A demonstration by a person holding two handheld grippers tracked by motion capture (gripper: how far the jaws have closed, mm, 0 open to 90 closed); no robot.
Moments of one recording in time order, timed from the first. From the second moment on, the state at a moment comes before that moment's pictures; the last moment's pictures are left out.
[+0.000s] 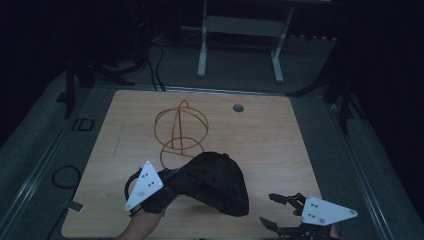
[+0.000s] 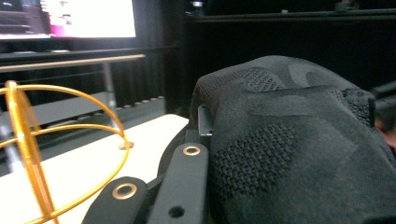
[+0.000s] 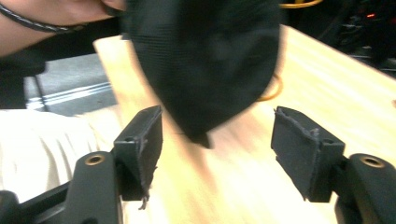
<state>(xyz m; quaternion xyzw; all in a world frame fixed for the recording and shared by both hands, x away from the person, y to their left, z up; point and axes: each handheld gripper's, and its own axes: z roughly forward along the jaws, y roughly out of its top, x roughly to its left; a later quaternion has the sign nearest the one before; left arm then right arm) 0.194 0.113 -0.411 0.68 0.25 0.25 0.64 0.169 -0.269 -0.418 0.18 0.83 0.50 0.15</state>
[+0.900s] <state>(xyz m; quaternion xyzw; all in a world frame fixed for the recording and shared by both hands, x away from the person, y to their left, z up) 0.206 0.112 -0.422 0.71 0.12 0.13 0.68 0.198 -0.199 -0.376 0.02 0.85 0.51 0.16</state>
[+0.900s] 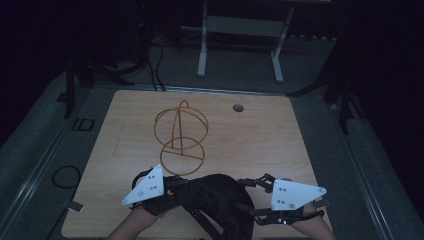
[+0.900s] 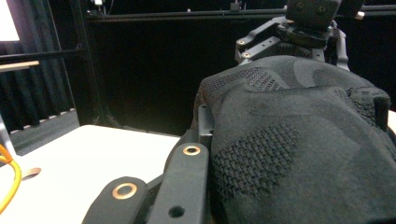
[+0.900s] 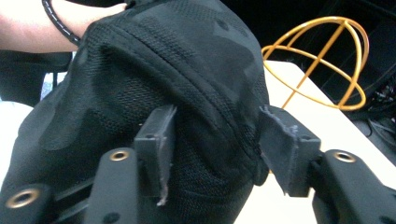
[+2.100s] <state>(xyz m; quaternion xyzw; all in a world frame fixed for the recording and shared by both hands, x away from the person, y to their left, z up) 0.216 0.116 -0.423 0.72 0.21 0.20 0.63 0.204 -0.216 -0.378 0.05 0.81 0.57 0.14</state>
